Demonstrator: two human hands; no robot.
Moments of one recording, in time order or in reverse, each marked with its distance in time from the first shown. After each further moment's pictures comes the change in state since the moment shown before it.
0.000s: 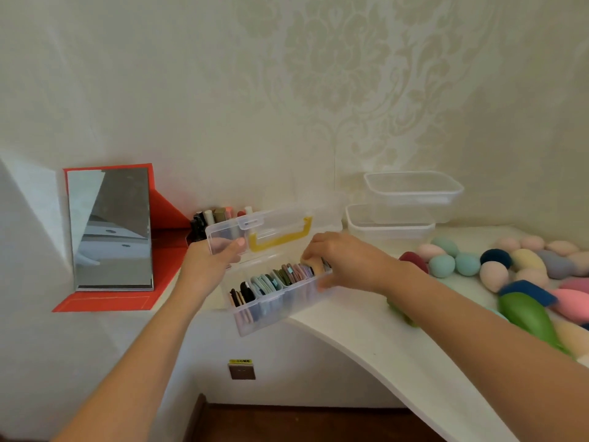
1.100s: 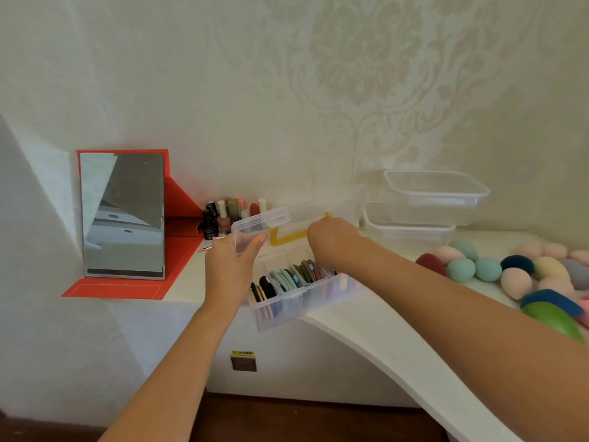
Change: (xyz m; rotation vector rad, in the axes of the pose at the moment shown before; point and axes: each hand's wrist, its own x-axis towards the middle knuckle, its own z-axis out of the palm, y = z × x) left_hand -0.005 -0.016 0.022 0.056 0.242 0.150; right_hand 0.055 -0.050 -0.018 -0.142 -0.238 0.449
